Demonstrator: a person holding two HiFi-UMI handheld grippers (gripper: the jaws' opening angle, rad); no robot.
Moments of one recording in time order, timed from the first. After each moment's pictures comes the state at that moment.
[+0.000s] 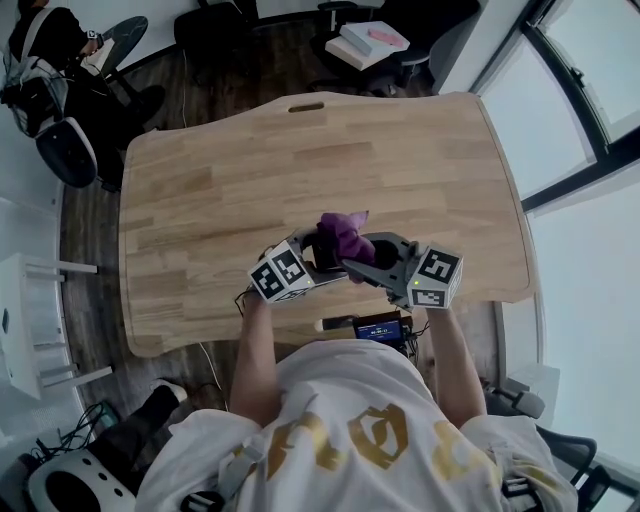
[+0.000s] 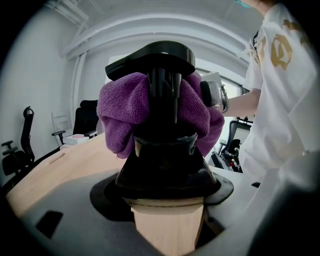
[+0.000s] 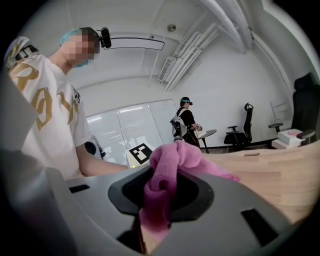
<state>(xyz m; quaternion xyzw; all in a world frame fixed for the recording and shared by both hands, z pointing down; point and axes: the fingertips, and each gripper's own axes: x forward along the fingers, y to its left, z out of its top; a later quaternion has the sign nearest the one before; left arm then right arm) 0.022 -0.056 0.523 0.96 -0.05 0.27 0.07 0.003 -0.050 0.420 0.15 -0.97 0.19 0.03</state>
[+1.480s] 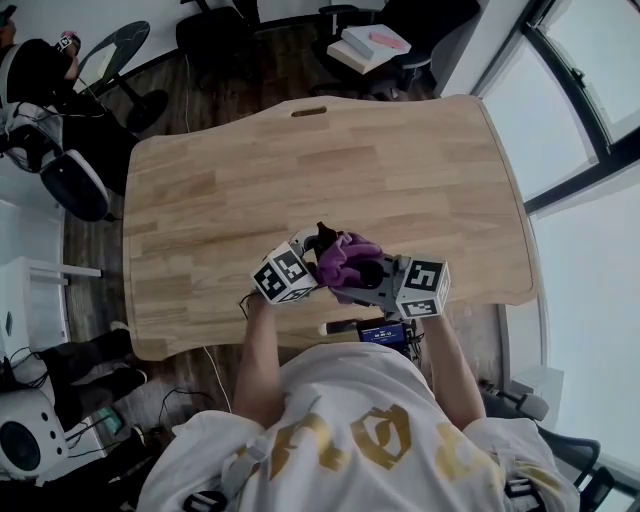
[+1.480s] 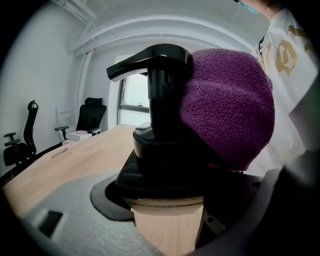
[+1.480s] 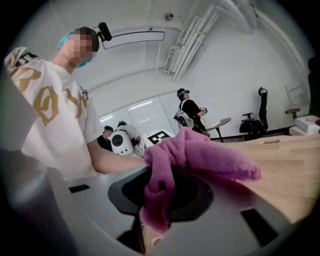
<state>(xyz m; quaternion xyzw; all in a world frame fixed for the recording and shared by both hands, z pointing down) 0.020 -0.065 0.522 0.96 -0.06 0.26 0.10 -0.030 -0.014 0.430 0.06 -0.97 0.22 0.06</state>
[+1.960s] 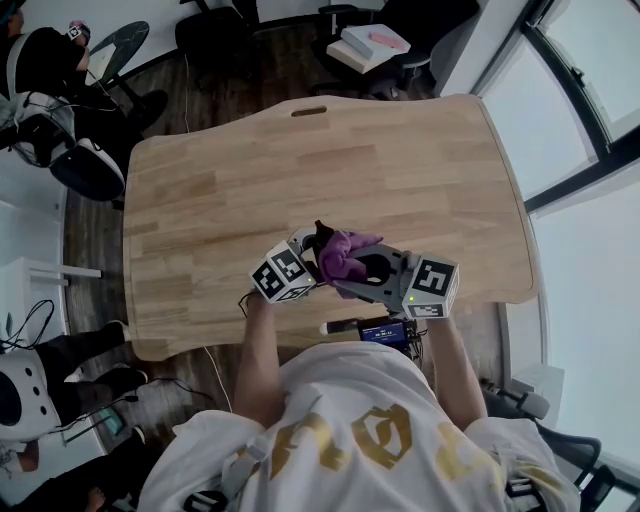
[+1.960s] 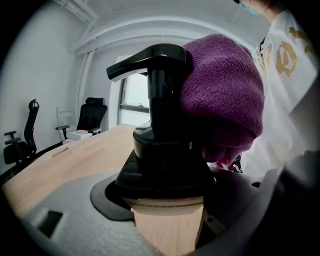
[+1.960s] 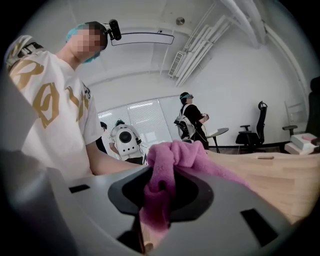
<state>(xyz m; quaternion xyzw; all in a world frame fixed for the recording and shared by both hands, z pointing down) 0.015 -0.065 0.521 0.96 -0.06 0.26 0.10 -0.026 -0.022 0.403 0.09 -0.98 0.16 0.05</state>
